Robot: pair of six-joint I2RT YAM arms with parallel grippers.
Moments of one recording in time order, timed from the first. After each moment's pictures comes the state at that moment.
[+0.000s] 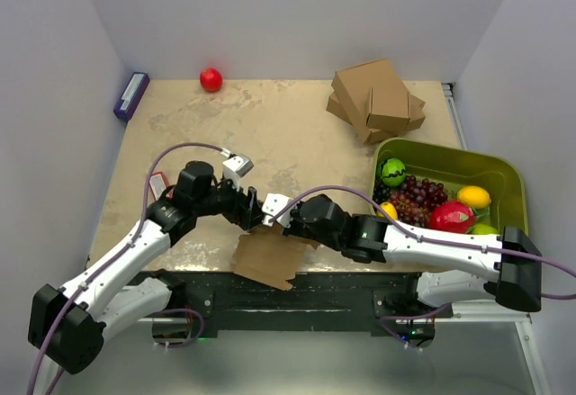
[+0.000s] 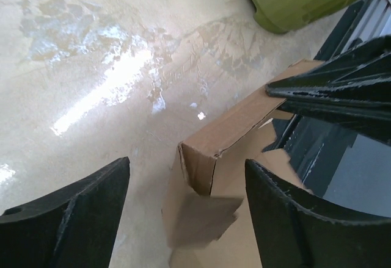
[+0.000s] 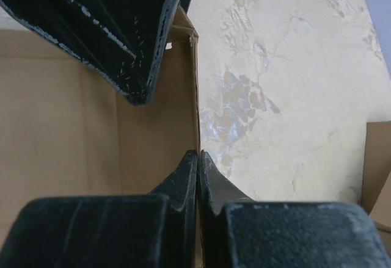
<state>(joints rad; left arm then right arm) -0.51 0.96 0.64 -0.28 0.52 -0.20 1.21 1.21 0.85 -0.16 0.32 -0.35</state>
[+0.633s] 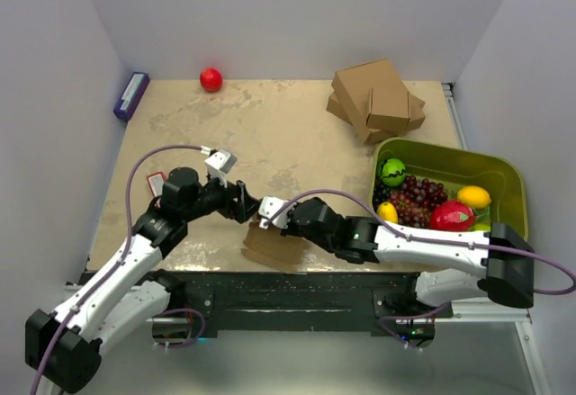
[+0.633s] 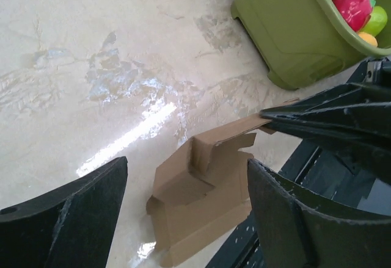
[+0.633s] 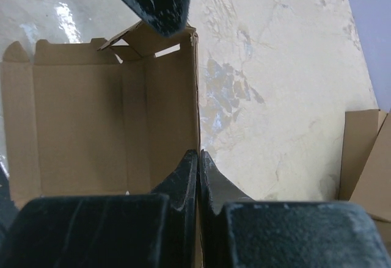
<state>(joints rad) -0.47 0.80 0.59 -0.19 0.40 -0.25 1.22 1.24 0.83 -0.13 0.39 -0.40</state>
